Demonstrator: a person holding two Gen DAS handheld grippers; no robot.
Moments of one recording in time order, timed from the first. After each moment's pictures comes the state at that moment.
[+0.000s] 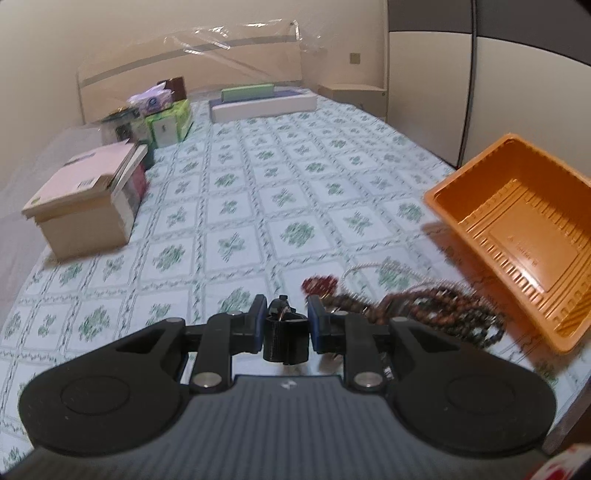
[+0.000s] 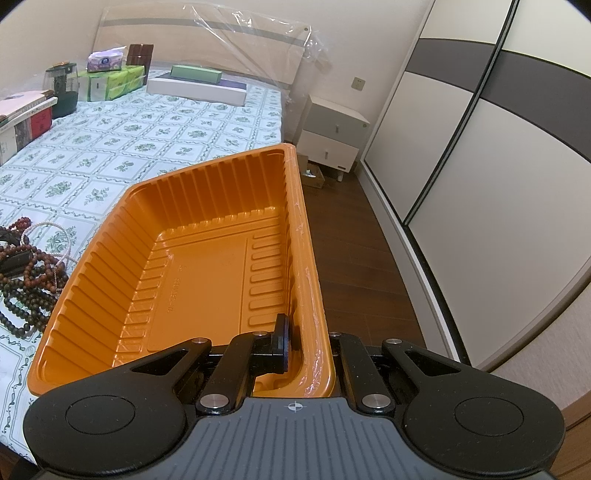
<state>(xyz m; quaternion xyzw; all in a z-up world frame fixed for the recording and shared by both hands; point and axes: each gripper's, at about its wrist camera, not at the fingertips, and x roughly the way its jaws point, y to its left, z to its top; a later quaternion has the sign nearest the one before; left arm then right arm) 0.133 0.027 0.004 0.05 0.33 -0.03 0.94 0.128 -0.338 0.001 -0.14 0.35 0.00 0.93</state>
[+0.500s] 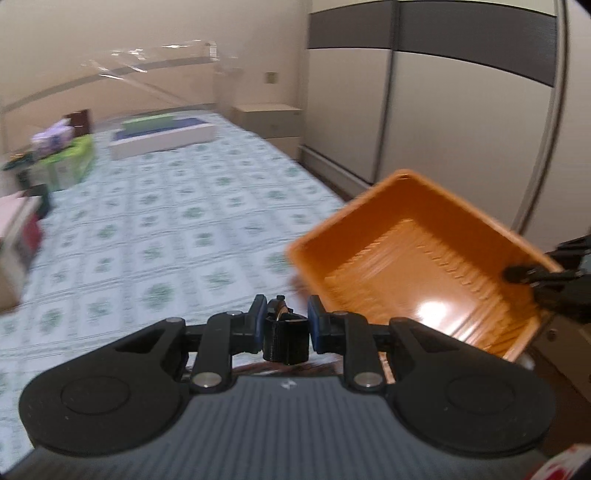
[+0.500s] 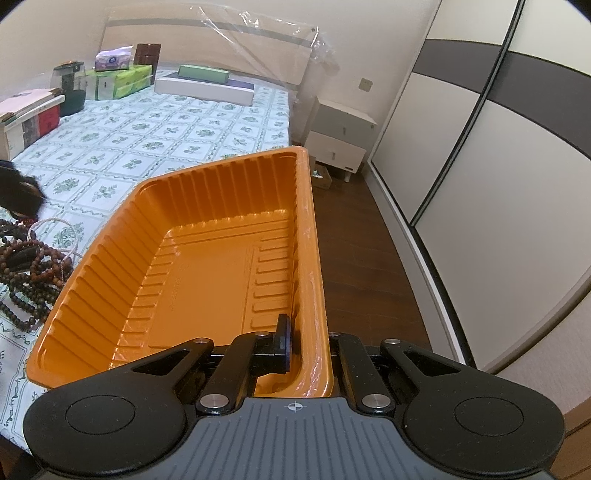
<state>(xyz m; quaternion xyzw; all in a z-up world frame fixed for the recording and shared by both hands) 0.159 -0.087 0.033 0.03 0.30 -0.17 0.94 0.126 -0.340 -0.001 -0.14 0.35 0.02 0.93</state>
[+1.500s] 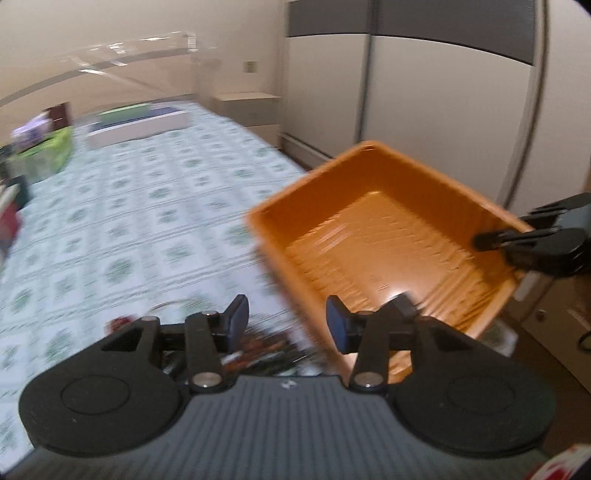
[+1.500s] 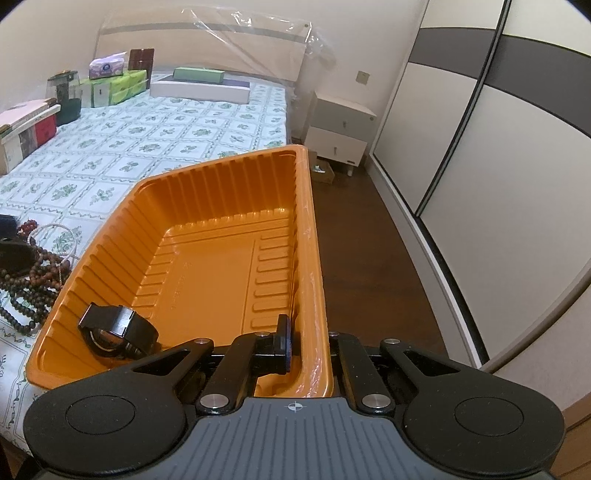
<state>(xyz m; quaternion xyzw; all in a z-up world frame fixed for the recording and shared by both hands) 0.129 -0.103 0.003 0.04 0.32 -0.17 0.93 0.132 -0.350 -0.005 -0.11 0.35 0.02 0.93</state>
